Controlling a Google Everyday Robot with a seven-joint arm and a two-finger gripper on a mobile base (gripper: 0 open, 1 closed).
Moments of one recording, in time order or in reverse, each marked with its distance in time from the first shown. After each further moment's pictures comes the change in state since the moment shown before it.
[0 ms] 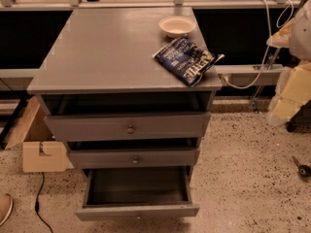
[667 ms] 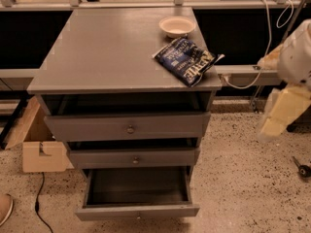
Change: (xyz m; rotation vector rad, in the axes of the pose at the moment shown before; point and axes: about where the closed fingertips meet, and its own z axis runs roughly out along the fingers) arm 0.006 0.015 0.038 -0.052 -0.037 0.021
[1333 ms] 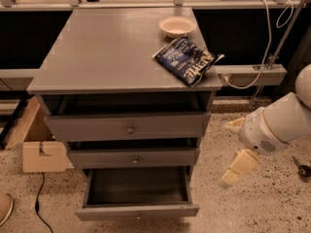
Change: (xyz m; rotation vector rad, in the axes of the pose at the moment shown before) arm 0.013 0.064 0.163 -0.234 -0.251 0.155
